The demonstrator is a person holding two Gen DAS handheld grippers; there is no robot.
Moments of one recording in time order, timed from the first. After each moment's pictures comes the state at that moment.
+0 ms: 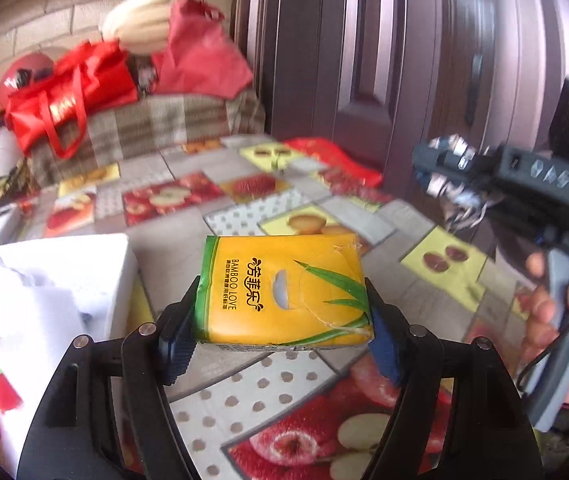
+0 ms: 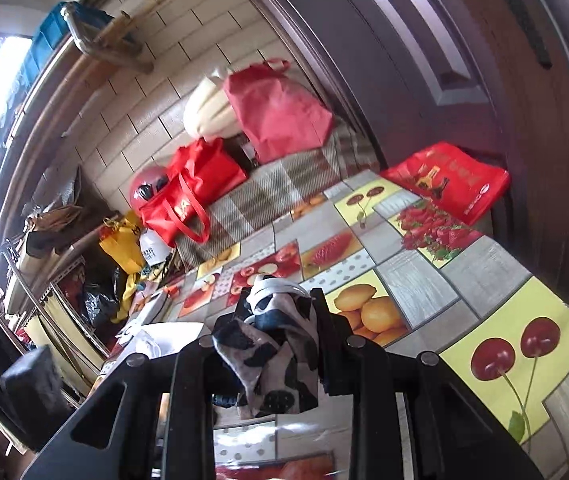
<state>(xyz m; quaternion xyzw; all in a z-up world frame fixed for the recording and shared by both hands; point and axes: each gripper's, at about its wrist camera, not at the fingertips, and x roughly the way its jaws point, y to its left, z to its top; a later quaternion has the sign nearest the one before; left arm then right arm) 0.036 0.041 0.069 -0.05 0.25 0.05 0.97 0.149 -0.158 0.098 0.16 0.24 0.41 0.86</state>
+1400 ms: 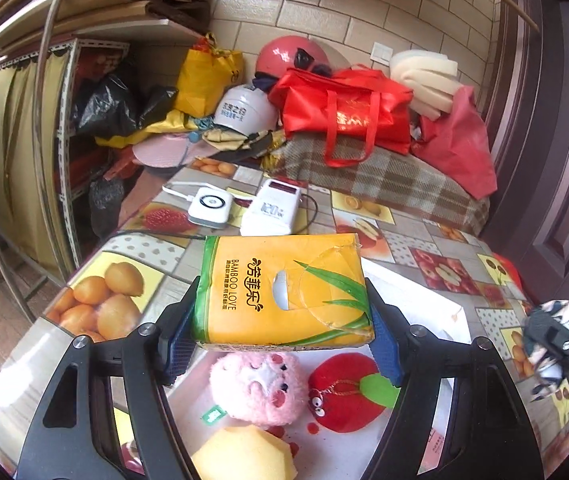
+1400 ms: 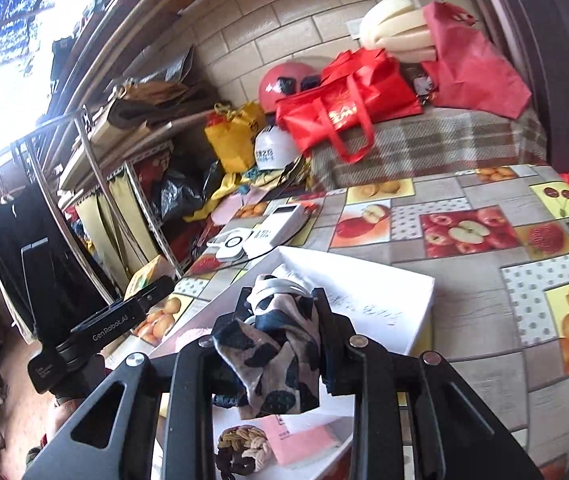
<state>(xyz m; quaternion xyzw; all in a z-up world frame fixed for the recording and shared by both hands) -0.130 0.293 0.072 -0.22 0.18 0.35 0.89 0.022 0.068 0.110 -0.01 0.26 0.58 0.77</state>
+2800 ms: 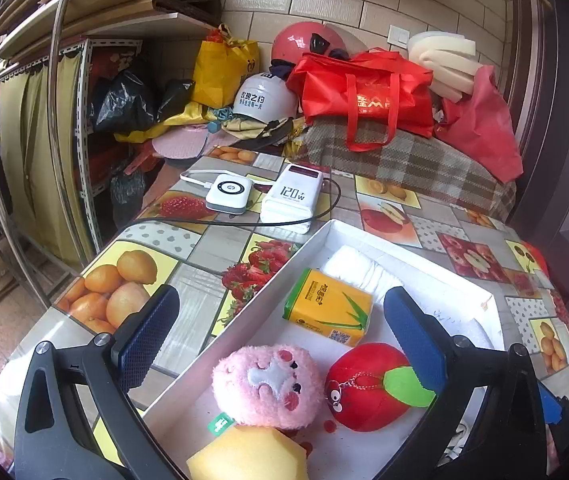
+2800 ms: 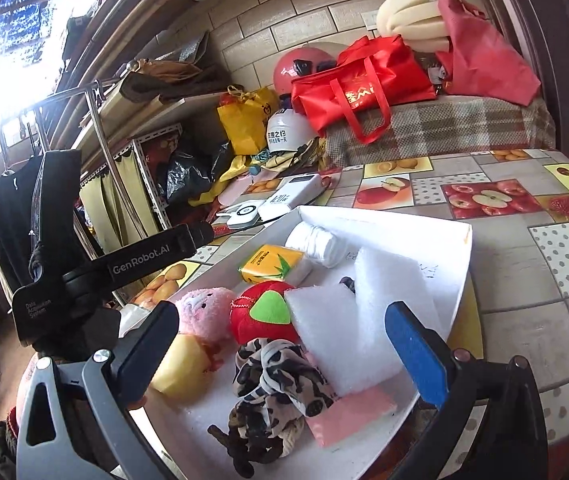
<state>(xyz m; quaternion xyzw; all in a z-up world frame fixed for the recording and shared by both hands) -0.116 0.290 0.061 -0.20 0.20 0.40 0.87 -0.020 0.075 0.061 -0.01 0.25 0.58 0.78</state>
